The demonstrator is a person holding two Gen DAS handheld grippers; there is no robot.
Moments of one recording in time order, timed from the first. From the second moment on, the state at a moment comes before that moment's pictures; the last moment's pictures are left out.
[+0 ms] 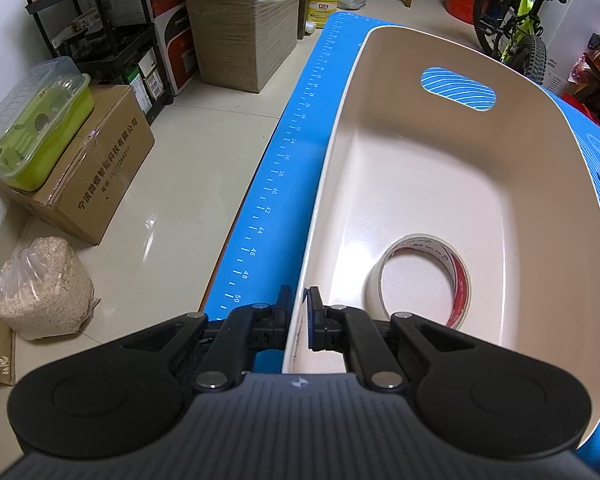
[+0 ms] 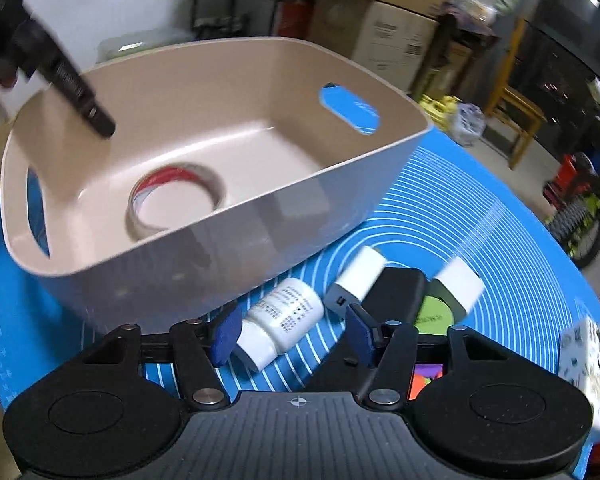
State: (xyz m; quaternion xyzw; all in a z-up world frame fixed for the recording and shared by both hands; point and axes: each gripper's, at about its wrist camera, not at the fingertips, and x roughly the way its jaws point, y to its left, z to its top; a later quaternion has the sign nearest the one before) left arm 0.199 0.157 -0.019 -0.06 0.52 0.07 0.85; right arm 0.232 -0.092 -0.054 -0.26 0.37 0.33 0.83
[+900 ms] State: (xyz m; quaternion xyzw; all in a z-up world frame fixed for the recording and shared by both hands) left arm 0.199 0.155 -0.019 -0.05 0.52 0.07 0.85; right arm 0.258 -0.080 -0.084 -0.33 0.36 0.45 0.74
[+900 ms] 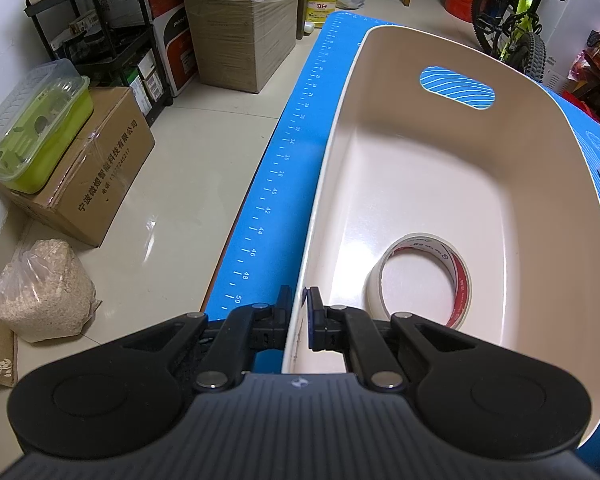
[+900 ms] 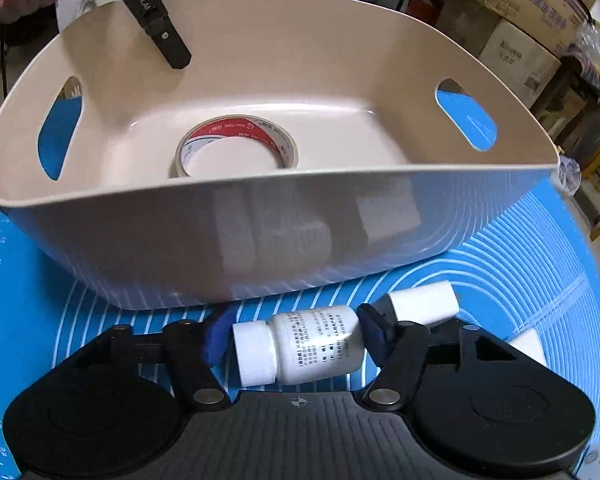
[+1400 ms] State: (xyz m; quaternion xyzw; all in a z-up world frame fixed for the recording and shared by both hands) left arm 0.199 0.156 -0.019 -0.05 0.52 0.07 0.85; right arm 0.261 -0.124 -0.024 -0.27 0.31 0.37 0.83
